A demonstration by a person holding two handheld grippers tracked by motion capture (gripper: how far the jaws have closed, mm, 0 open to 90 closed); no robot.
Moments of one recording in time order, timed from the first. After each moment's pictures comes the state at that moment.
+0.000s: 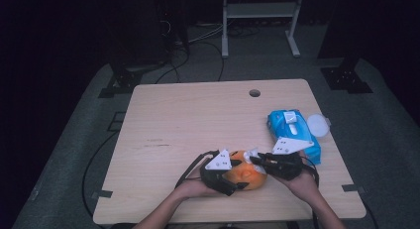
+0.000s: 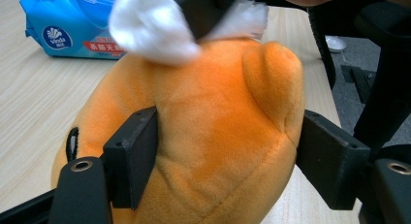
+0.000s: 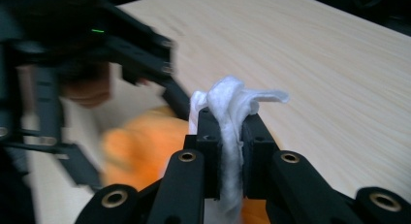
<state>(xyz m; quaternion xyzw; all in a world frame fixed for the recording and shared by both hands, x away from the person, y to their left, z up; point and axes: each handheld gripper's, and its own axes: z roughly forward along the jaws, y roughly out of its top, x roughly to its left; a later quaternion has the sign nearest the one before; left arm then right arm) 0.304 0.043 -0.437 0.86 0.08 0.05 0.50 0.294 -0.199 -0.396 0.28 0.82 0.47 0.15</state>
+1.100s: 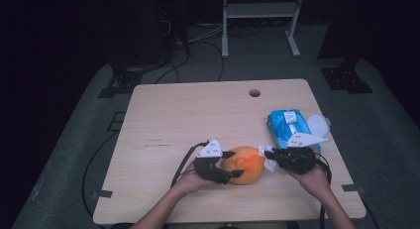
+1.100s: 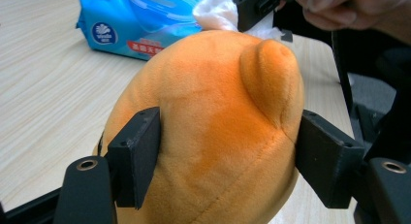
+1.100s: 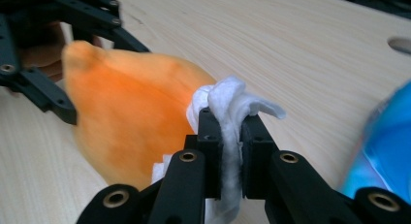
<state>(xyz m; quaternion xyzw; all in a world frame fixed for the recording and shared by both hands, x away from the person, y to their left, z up) 0.326 0.061 -0.435 0.83 0.17 0.03 0.53 0.306 -0.235 -0.402 0.33 0.81 0.46 0.15</state>
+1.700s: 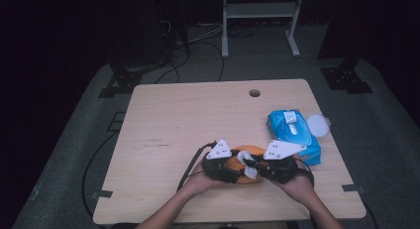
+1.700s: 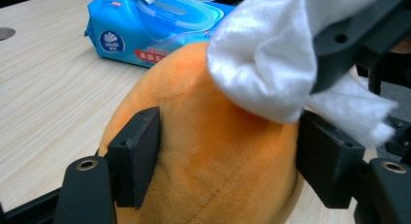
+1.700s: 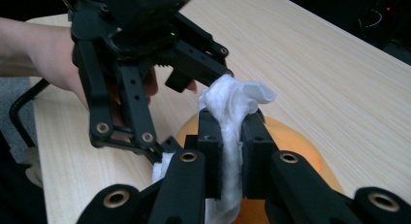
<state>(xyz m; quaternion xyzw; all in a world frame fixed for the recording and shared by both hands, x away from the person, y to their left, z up) 0.321 0.038 -0.433 0.83 0.18 0.07 0.52 0.279 -0.176 -0.382 0.23 0.84 0.46 0.17</state>
